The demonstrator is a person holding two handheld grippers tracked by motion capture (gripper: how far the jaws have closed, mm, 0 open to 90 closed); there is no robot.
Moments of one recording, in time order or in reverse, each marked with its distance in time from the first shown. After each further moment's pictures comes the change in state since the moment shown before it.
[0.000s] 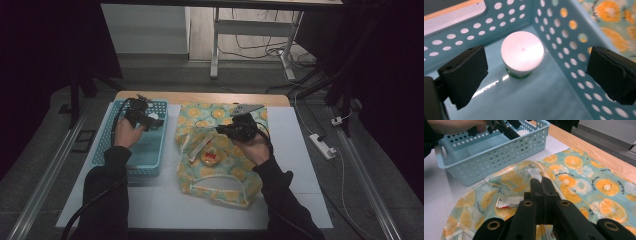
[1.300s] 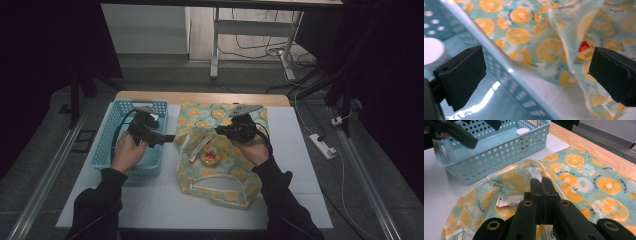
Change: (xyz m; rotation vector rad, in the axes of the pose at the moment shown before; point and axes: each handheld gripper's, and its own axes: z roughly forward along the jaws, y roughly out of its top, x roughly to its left) left arm -0.074 -0.029 -0.058 -0.125 -0.233 0.149; right arm 0.000 -0.002 0.003 0.009 0.002 0.003
